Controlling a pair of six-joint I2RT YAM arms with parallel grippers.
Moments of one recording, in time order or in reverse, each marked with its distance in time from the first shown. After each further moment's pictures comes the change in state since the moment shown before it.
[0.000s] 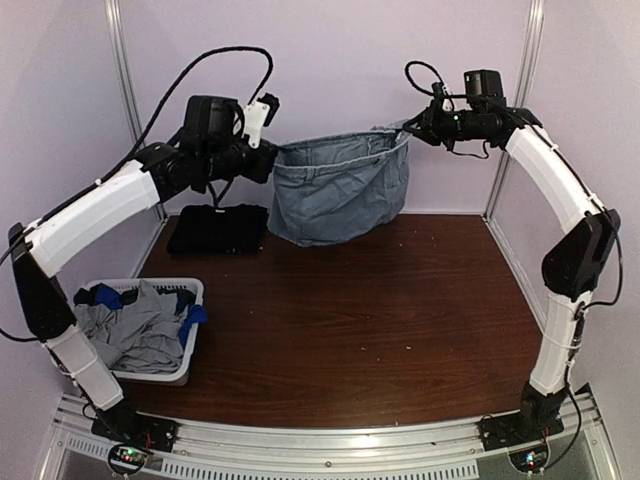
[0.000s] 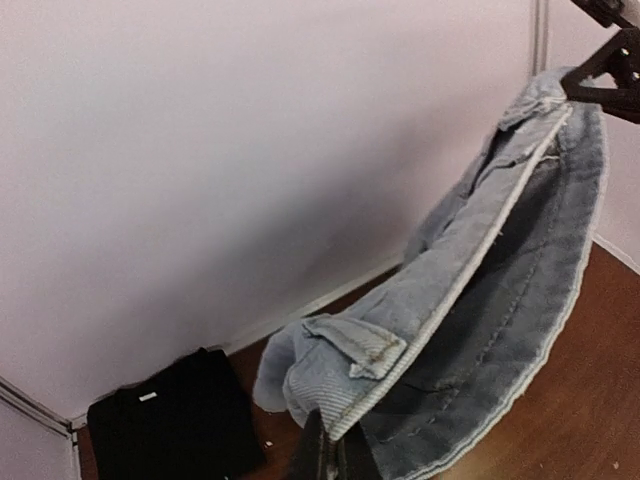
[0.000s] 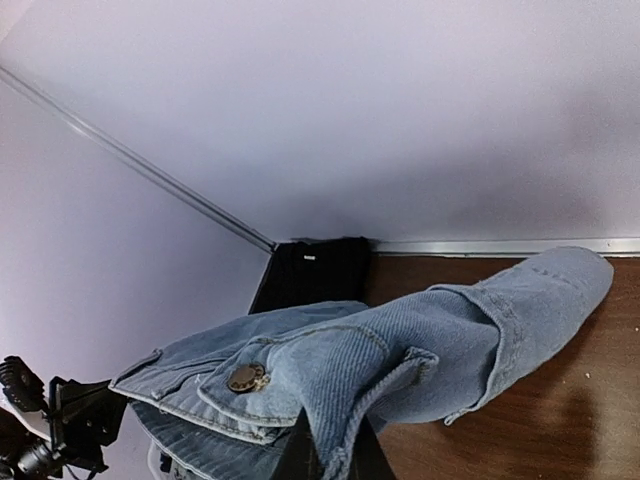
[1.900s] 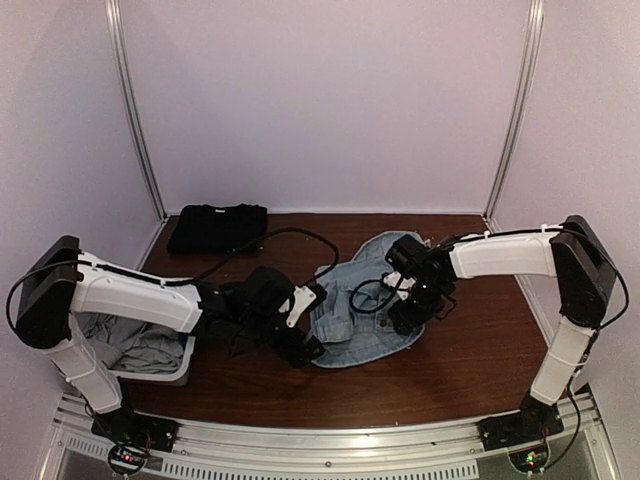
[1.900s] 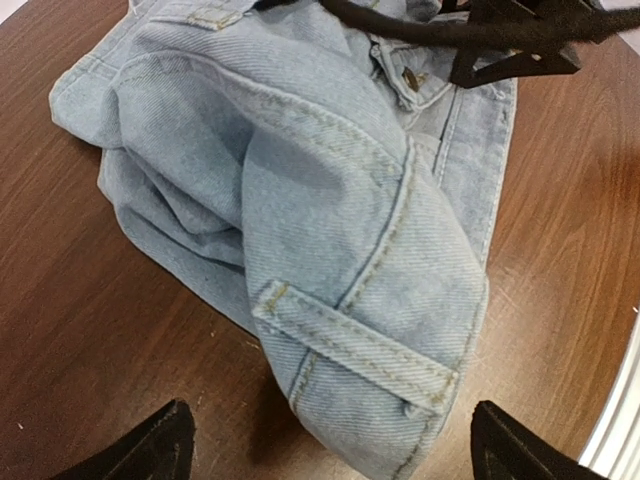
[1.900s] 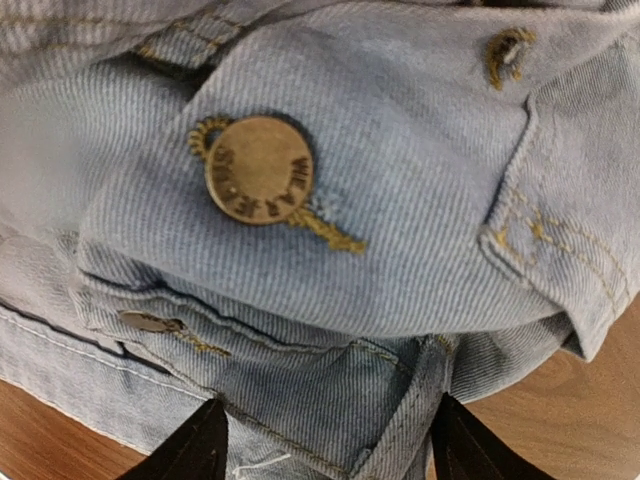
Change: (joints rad) left arm -0.344 -0.087 -0.944 0.308 0.262 -0.246; right arm 0.418 -0.238 -1.241 -0.027 0.545 -0.491
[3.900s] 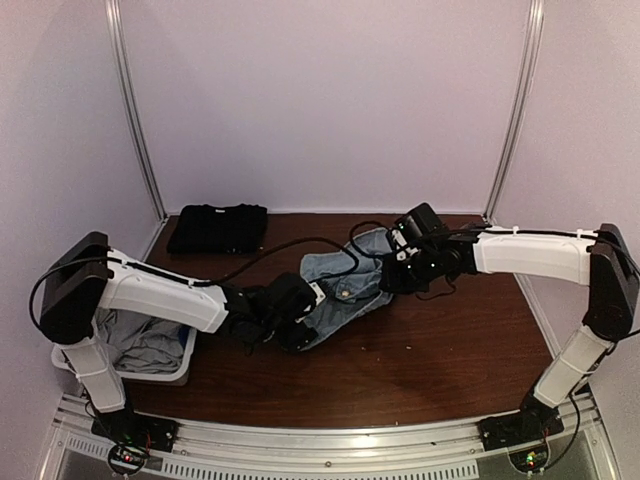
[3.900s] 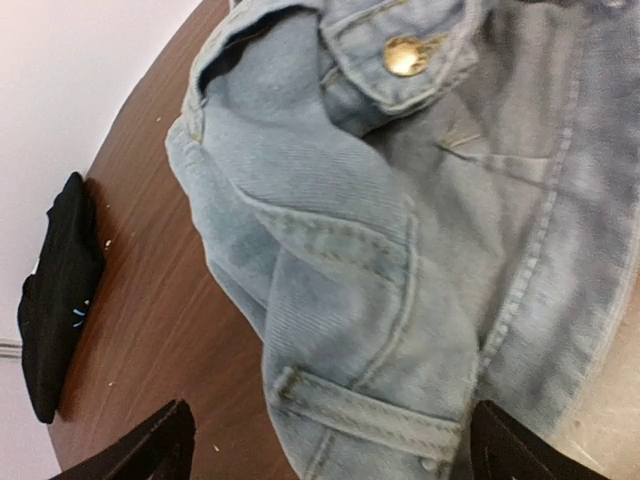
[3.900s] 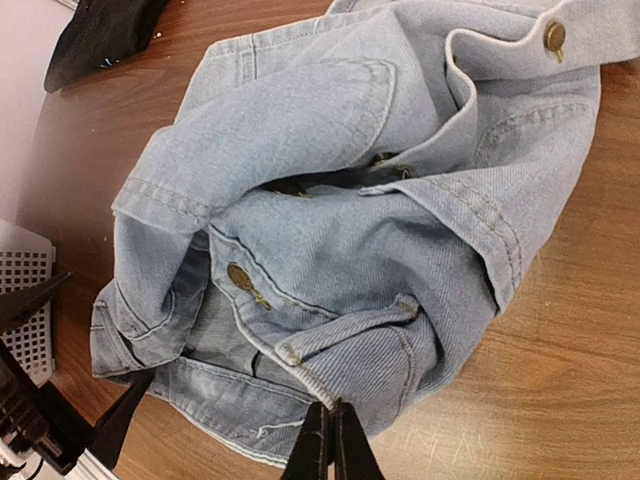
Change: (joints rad) left arm -0.035 0.118 0.092 -0.033 -0.497 0.253; right arm 0.014 -0.143 0.016 0.289 -0.122 0.498
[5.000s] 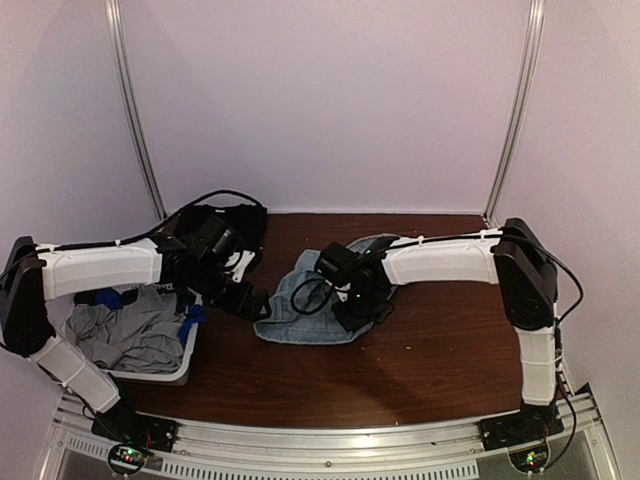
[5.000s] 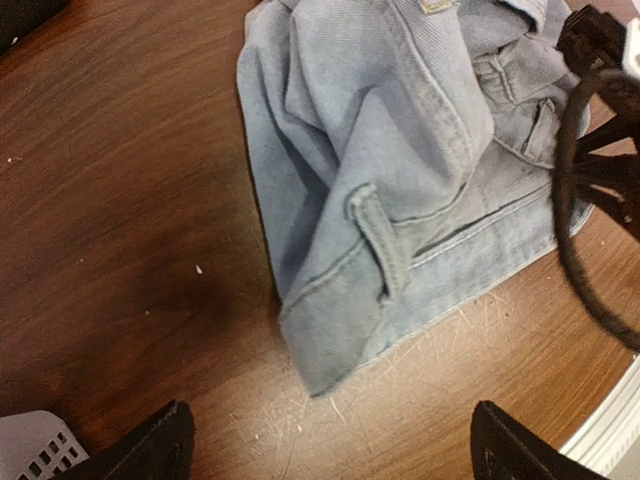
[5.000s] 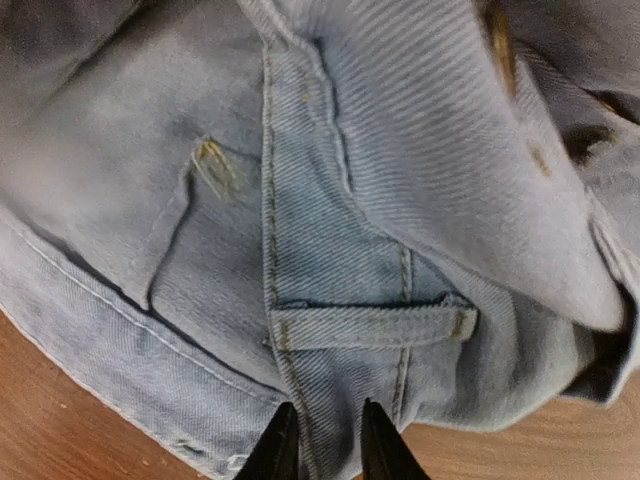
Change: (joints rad) left arm 0.406 -0.248 0.024 -0.437 0.615 -0.380; right arm 0.236 0.480 0.430 -0.381 0.232 -0.259
